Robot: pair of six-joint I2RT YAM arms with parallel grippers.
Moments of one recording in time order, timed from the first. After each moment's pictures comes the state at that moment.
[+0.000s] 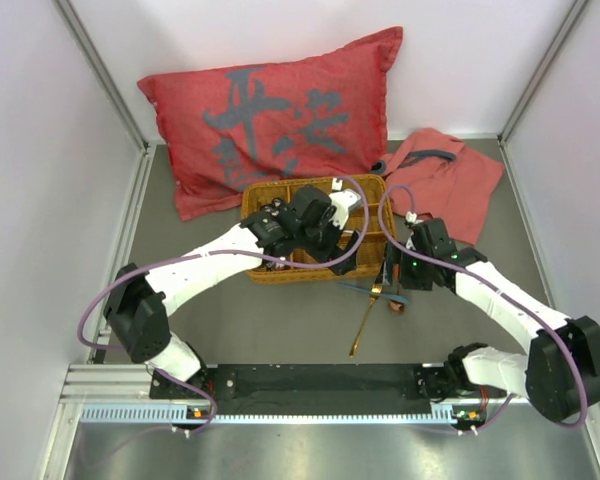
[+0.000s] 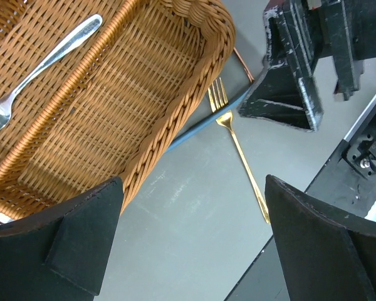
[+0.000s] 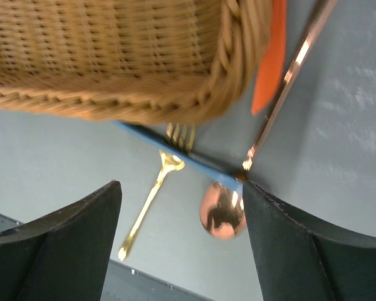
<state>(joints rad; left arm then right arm) -0.86 1.56 1.31 -0.48 0.20 -0.18 0.38 1.16 0.67 -0.52 -0.17 0.47</state>
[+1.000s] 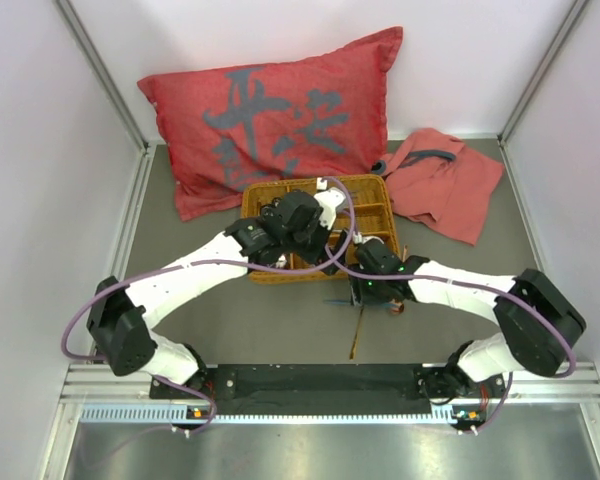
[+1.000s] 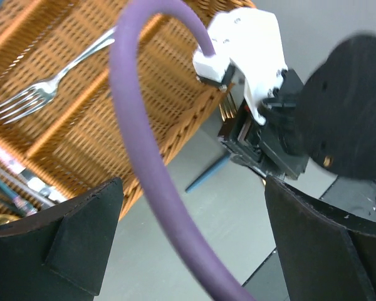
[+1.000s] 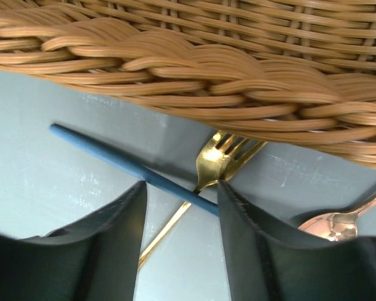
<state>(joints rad) -0.86 1.46 1.24 -0.48 0.10 -0.20 0.77 1.42 0.70 -0.36 0.04 0.54</state>
